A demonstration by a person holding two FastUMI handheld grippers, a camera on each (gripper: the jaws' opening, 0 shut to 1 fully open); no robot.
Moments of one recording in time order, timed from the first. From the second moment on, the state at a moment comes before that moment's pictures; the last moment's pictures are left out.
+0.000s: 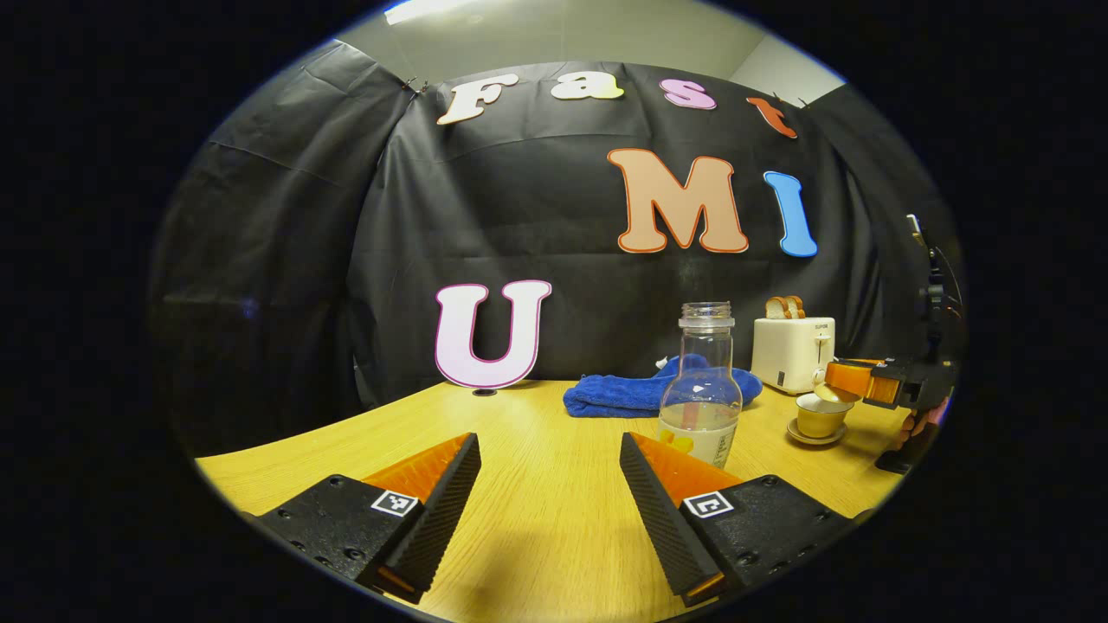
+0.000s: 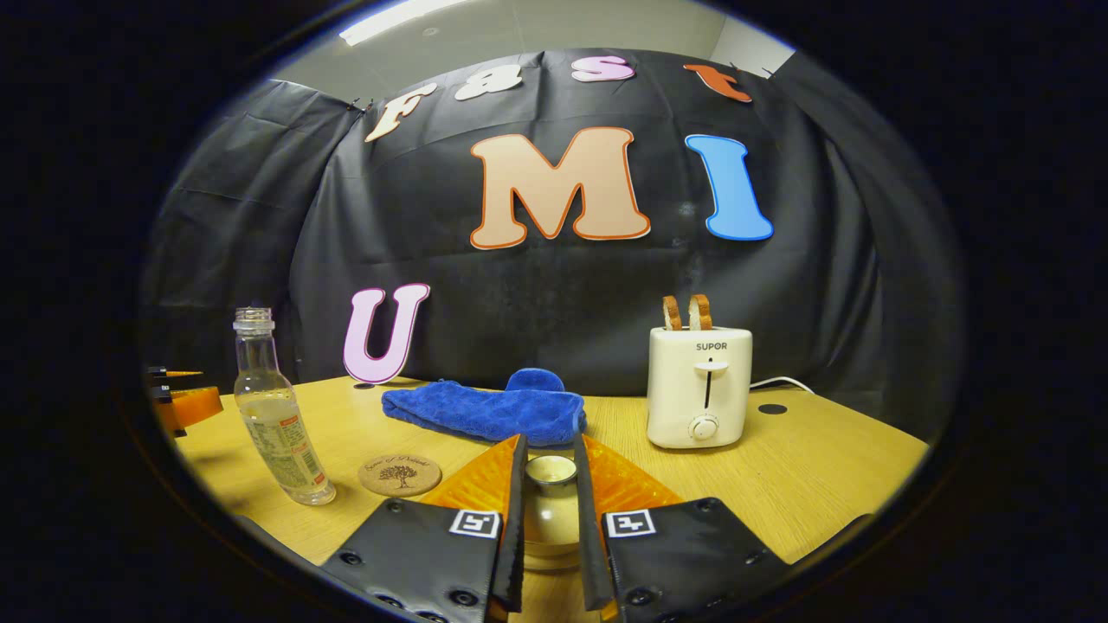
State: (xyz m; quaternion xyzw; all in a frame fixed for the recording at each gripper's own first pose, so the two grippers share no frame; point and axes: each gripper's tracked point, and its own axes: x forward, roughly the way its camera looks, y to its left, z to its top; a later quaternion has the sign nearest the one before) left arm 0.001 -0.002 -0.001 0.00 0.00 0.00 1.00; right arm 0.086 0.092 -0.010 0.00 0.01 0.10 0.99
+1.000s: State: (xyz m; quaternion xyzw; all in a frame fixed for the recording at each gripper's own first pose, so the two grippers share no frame) left arm -0.008 -0.065 0.001 -0.01 -0.01 -0.16 0.99; right arm 0.014 0.038 -0.002 0.00 0.00 0.04 1.00
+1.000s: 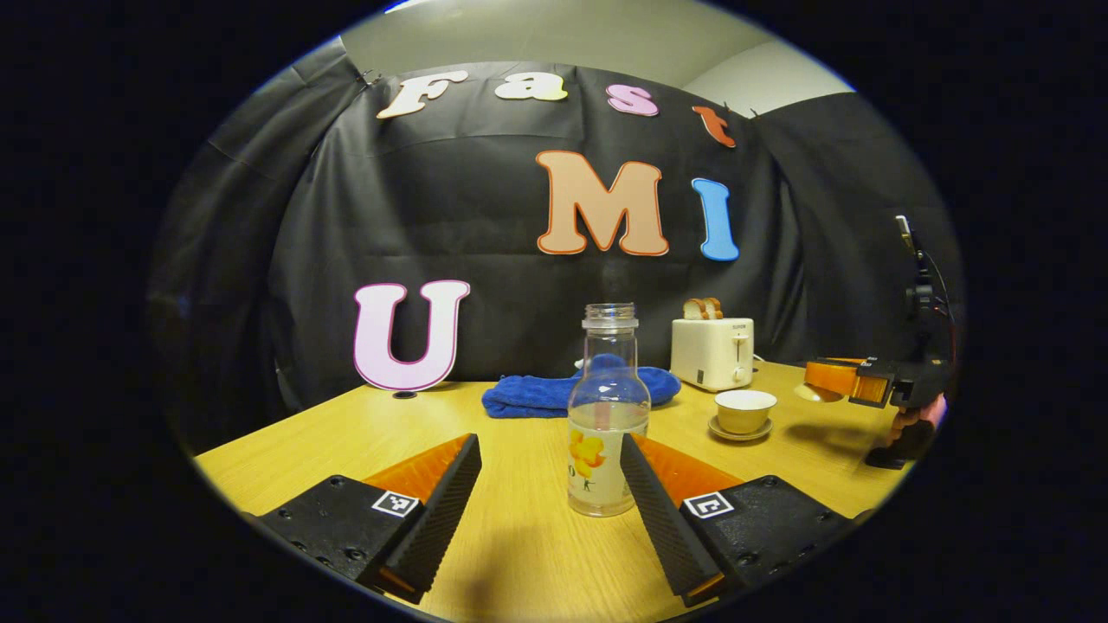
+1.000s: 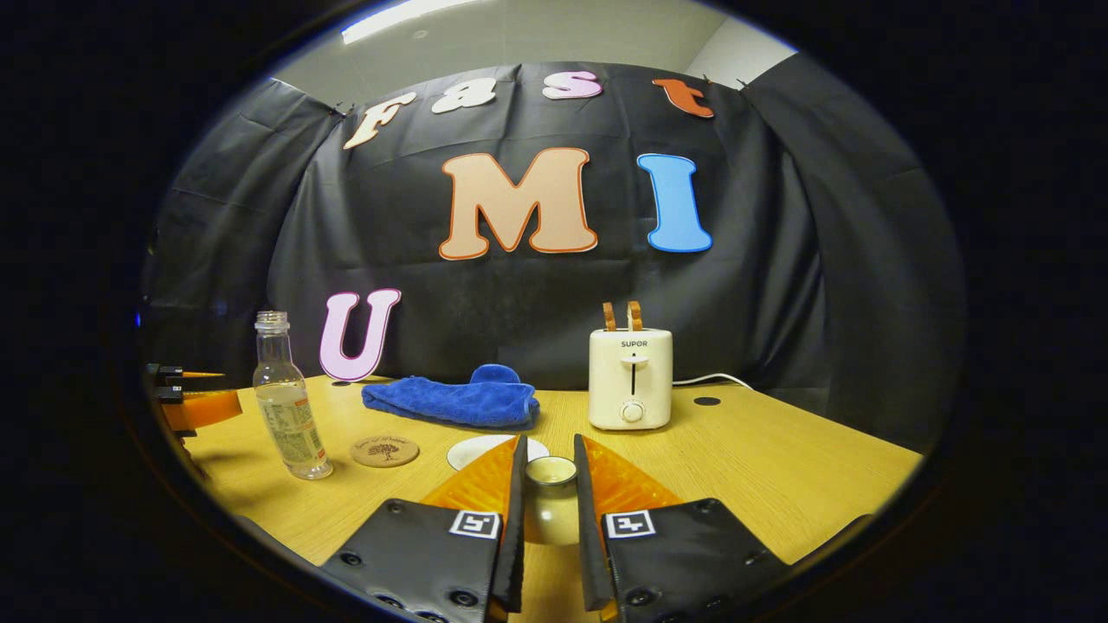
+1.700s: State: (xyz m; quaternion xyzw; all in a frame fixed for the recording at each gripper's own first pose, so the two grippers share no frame) left arm 0.031 -0.106 -0.023 0.01 0.07 -0.20 0.98; right arm 0.001 0.028 -0.001 0.00 0.00 0.04 1.00
